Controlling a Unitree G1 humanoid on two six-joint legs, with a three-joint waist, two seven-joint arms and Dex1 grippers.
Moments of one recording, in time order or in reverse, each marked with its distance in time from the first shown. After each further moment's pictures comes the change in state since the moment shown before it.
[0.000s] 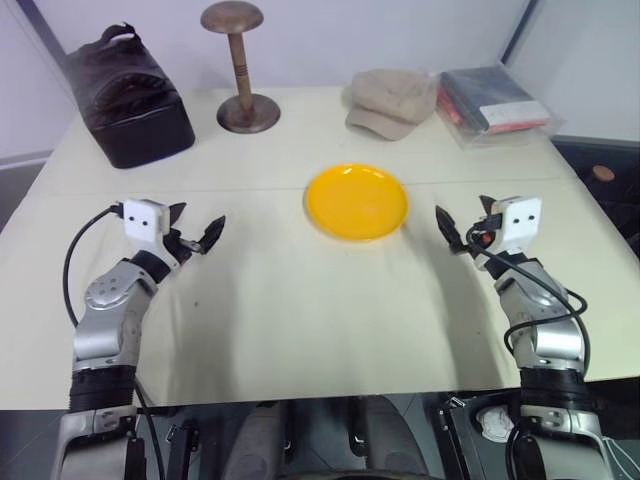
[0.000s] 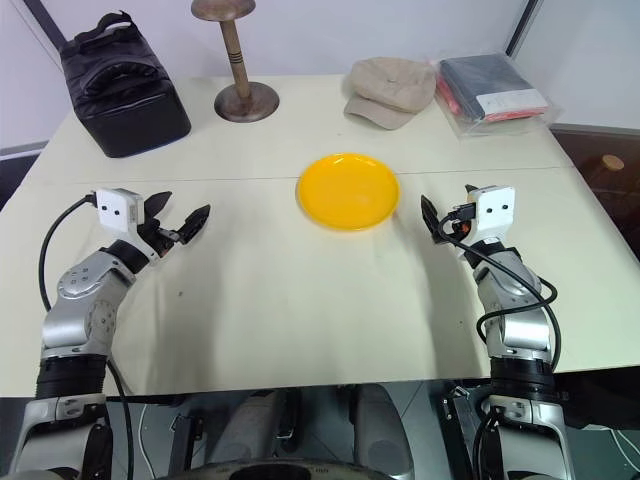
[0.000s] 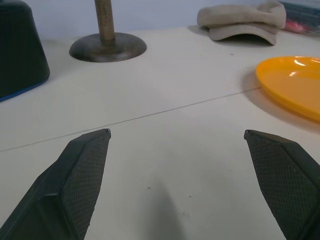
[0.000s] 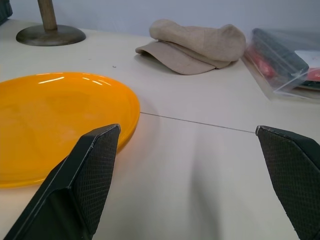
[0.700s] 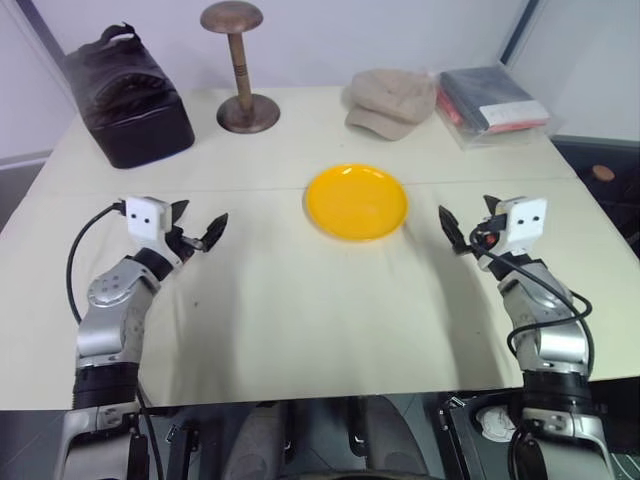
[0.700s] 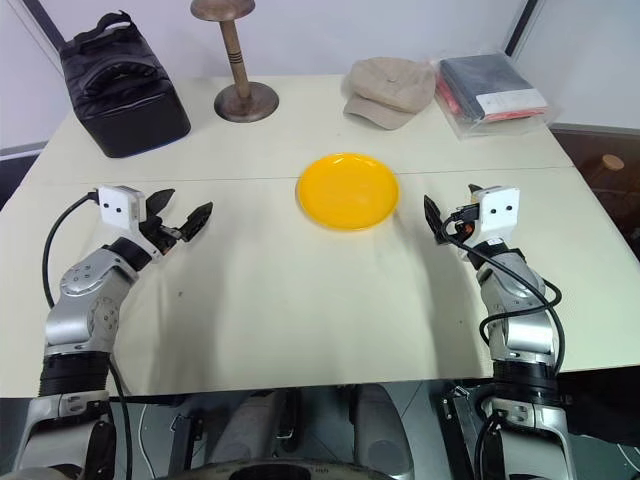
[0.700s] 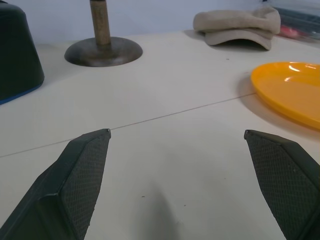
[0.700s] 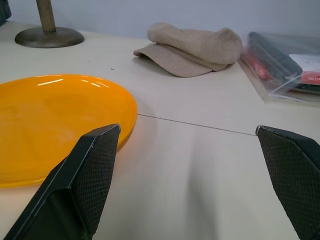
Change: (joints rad) left arm -0.015 -0.011 0.000 0.004 0.000 0.000 -0.004; right arm 0.012 -0.004 -0.010 -0.020 0.002 0.003 0.006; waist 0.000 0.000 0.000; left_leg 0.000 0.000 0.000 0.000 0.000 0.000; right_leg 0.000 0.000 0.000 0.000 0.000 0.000
